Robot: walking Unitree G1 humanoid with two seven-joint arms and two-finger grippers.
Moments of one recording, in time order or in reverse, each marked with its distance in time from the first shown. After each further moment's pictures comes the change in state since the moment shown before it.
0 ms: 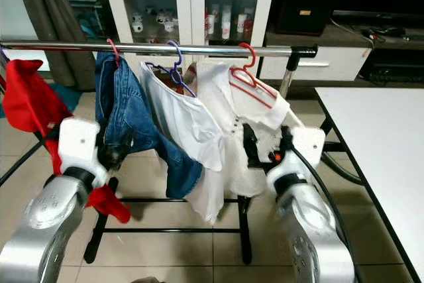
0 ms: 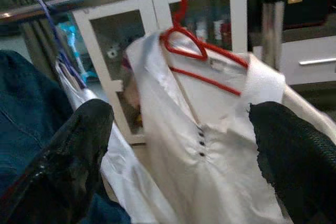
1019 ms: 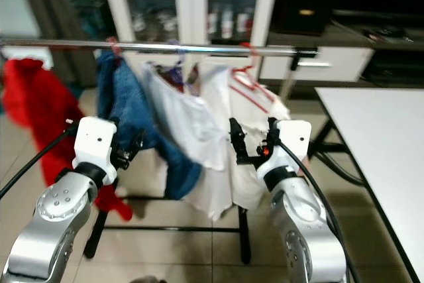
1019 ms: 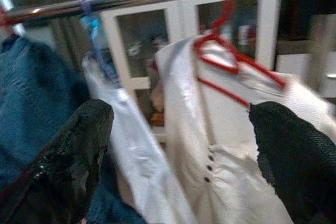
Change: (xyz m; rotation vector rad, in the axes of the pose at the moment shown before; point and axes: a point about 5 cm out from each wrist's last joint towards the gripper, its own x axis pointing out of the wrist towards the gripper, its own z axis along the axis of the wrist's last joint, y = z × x) left arm 0.000 -0.010 -0.003 0.080 0.016 -0.051; right arm 0.004 0.014 0.000 -0.033 -0.005 0.086
